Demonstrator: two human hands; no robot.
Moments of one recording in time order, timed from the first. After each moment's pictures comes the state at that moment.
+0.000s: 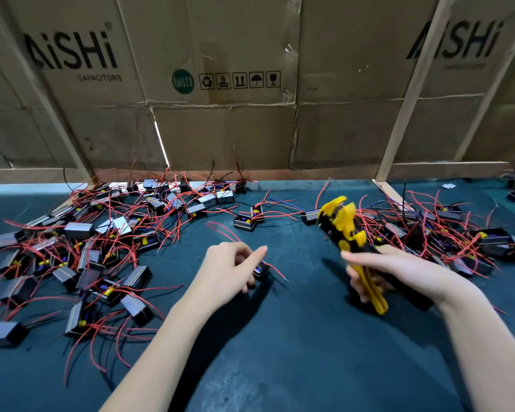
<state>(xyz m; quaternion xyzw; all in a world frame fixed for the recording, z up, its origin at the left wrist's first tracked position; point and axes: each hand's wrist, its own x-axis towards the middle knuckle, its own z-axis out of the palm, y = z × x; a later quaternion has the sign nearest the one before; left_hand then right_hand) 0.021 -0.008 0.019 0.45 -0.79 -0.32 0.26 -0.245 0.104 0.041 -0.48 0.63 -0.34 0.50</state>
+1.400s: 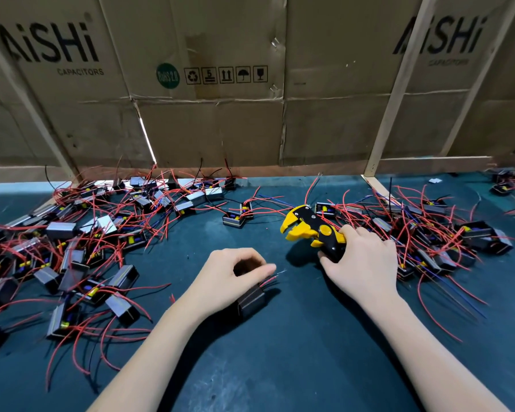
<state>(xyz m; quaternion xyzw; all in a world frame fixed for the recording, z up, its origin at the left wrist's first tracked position) 0.015 0.002 0.010 0.34 -0.83 -0.37 0.26 -0.215 0.077 -0.004 -0.48 0.84 -0.17 -0.17</state>
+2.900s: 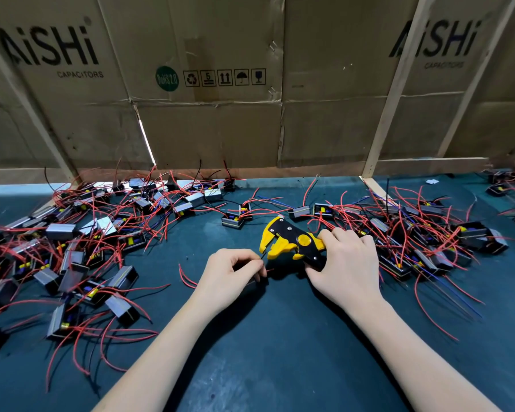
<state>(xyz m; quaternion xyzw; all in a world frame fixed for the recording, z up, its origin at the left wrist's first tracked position) 0.006 0.001 0.003 0.38 -0.78 -0.41 0.29 -0.196 0.076 -0.006 -0.56 0.77 -0.19 -0.25</state>
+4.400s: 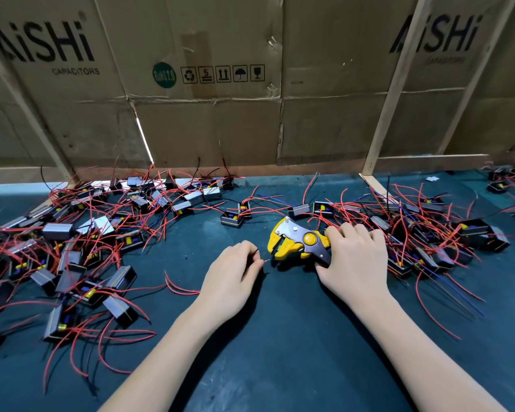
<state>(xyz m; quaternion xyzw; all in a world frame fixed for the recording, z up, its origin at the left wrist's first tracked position) 0.001 0.006 -0.002 0.37 -0.86 -0.21 0.27 -0.201 0.079 -0.001 -0.54 0.78 -0.14 -0.28</state>
